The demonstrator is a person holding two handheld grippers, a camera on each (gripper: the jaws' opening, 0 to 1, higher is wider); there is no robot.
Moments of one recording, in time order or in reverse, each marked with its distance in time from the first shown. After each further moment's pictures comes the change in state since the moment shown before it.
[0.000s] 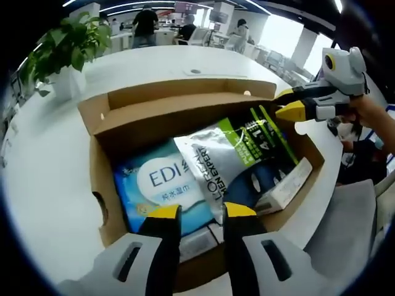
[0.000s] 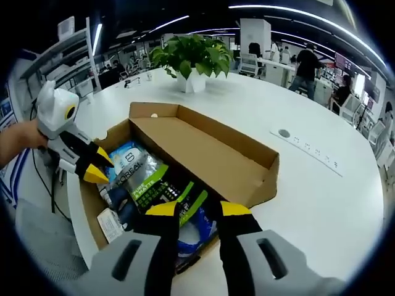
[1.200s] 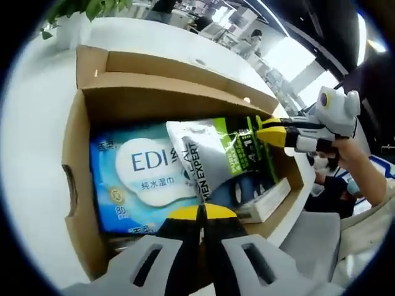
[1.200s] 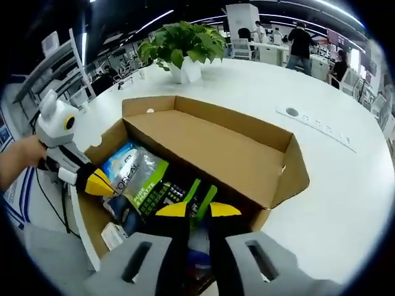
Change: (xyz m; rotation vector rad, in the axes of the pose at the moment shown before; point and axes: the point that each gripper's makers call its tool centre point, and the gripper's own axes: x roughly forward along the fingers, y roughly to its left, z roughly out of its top) left arm 0.006 -0.025 -0.004 -0.250 0.020 -0.189; right arm 0.022 0.014 -0.010 0.158 0.040 0.039
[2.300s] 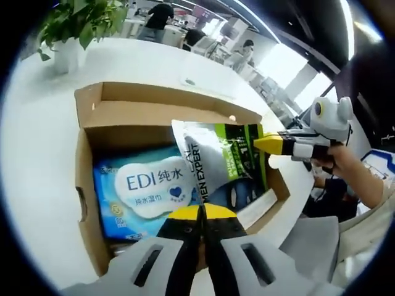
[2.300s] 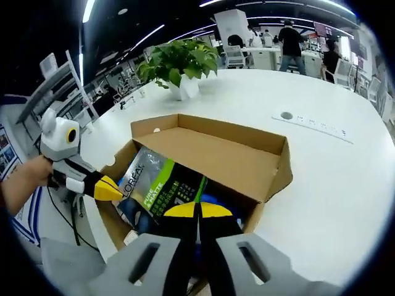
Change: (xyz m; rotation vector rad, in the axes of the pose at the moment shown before) left arm -0.025 -0.022 0.033 0.052 -0.121 -0.001; right arm -0.033 0.006 0.018 0.084 -0.092 0.028
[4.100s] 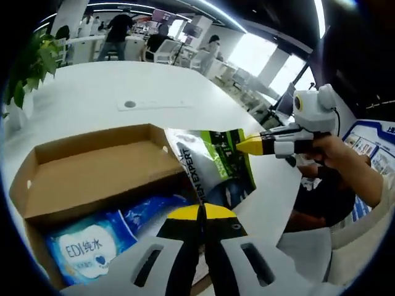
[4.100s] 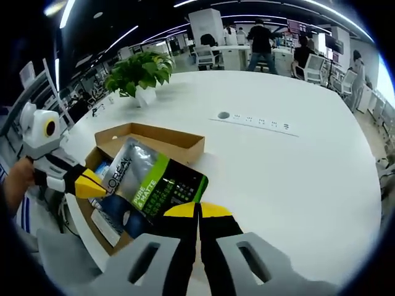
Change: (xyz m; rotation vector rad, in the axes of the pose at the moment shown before) left arm 0.078 -0.118 0.057 0.203 0.035 -0.125; right arm -0.088 -0.125 -0.003 0.062 0.033 -0.191
